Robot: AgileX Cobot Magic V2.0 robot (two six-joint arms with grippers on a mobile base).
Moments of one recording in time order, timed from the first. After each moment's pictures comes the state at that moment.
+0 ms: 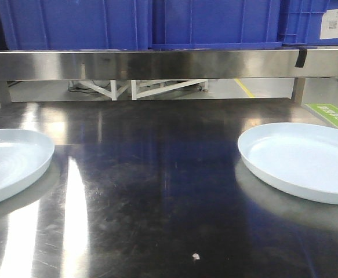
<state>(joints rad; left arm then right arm) 0.00 1.57 -1.02 0.13 0.75 -0.12 0.09 1.09 -0.81 0.00 0.56 0.19</state>
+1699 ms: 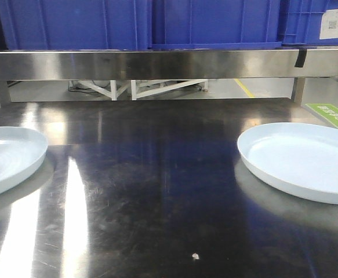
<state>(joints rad) 0.00 1.67 -1.04 0.11 0.75 -0.12 0.09 1.09 -0.81 0.00 0.56 0.19</state>
